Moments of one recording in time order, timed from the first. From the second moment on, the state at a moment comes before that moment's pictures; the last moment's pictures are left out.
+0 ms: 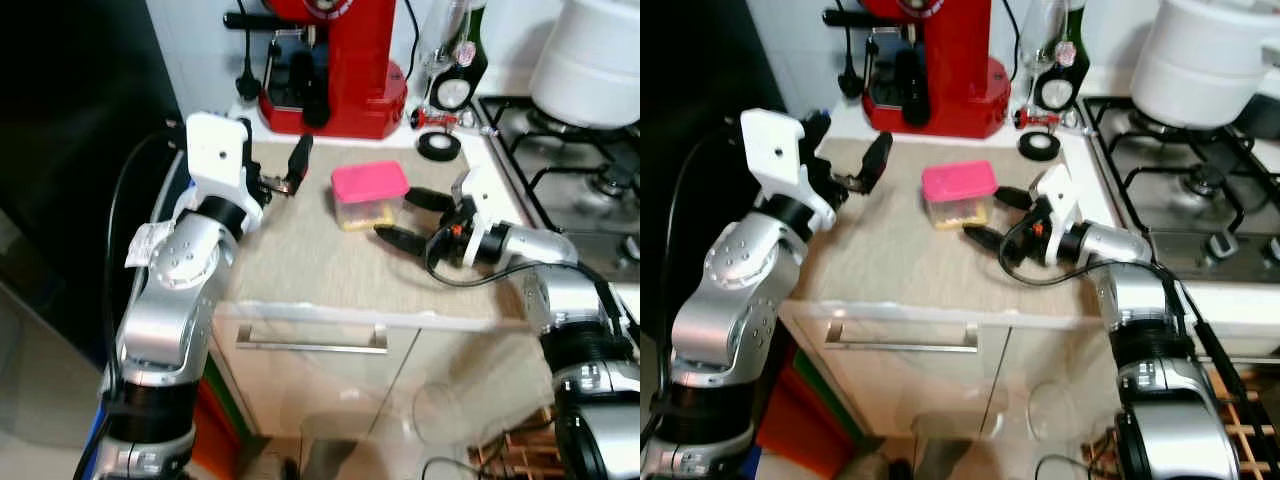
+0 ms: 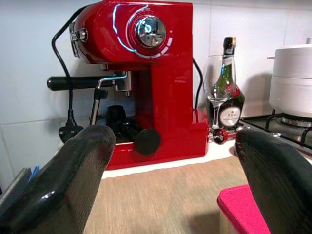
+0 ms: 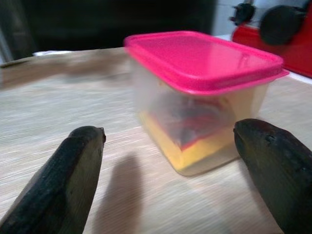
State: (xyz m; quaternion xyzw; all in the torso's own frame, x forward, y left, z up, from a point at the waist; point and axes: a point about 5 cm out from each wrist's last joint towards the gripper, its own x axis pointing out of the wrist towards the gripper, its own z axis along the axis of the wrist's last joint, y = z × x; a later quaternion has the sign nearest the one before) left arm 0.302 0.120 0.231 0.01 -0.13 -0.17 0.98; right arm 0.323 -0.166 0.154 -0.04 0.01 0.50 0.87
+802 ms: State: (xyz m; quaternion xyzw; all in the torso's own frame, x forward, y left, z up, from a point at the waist) left arm 0.311 0.135 0.217 0.03 -0.10 -0.15 0.98; right arm 0.319 -0.167 0.163 -0.02 -0.04 0.32 0.95
